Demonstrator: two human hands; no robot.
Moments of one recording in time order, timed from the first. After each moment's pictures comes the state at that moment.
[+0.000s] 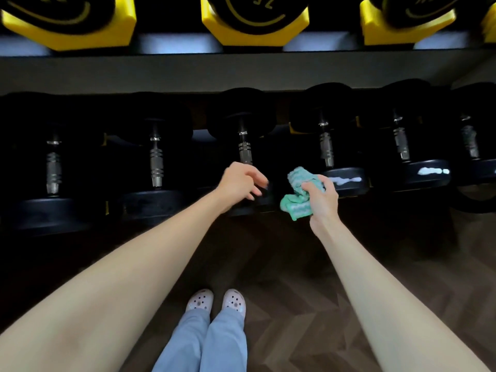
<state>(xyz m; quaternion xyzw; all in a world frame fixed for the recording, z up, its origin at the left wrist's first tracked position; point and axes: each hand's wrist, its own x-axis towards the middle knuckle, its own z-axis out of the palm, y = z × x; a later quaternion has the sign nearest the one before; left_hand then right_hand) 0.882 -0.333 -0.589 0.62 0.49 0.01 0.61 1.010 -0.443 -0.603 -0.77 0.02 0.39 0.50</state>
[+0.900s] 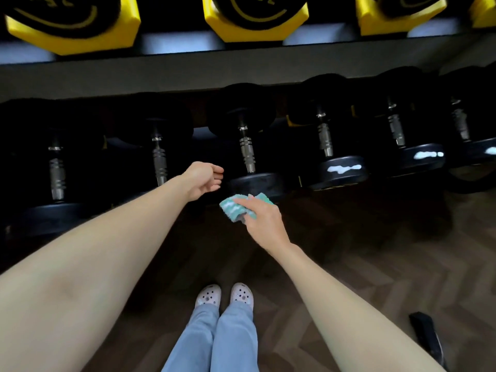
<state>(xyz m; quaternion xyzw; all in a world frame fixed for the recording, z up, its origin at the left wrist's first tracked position) 0.823 -0.285 -0.608 0.45 0.60 -0.04 0.66 0.899 -0.445 -0.610 -0.79 -0.43 0.35 0.25</state>
